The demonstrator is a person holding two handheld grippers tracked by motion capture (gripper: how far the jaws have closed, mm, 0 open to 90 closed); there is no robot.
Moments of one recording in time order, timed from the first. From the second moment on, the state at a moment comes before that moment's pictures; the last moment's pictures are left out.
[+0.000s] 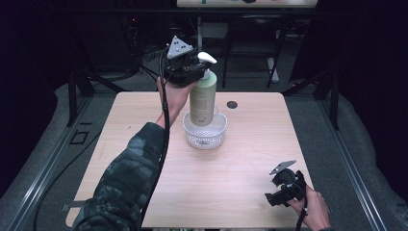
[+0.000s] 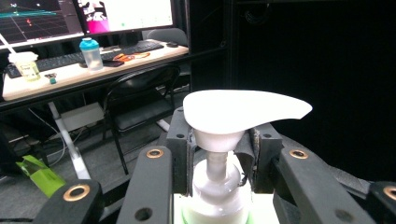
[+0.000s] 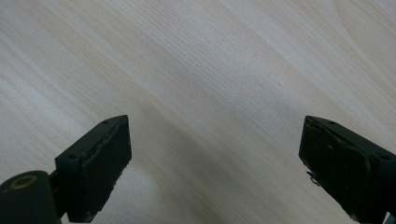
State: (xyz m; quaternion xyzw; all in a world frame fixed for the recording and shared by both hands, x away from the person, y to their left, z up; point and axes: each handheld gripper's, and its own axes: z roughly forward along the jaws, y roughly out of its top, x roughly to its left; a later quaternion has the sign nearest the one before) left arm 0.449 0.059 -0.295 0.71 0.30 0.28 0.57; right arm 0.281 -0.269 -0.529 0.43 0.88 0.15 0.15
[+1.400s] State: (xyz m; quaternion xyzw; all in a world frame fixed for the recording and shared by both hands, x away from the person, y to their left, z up) left arm 0.461 0.053 -0.323 0.72 0.32 0.27 0.56; right arm 0.280 -0.269 -0.530 0.43 0.88 0.15 0.15
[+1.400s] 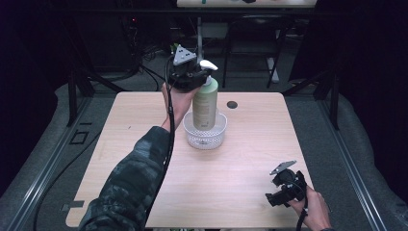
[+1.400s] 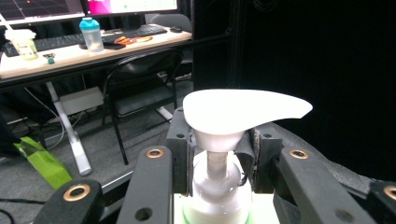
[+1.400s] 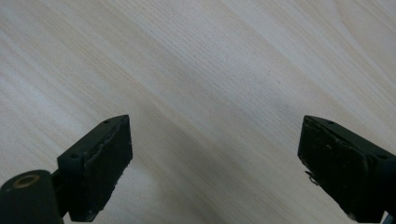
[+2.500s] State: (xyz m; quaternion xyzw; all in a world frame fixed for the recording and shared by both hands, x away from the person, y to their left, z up) left arm 0.467 0.049 -0.346 0.72 0.34 0.27 0.55; right arm 0.279 -0.270 -0.530 0.43 0.88 0.15 0.14
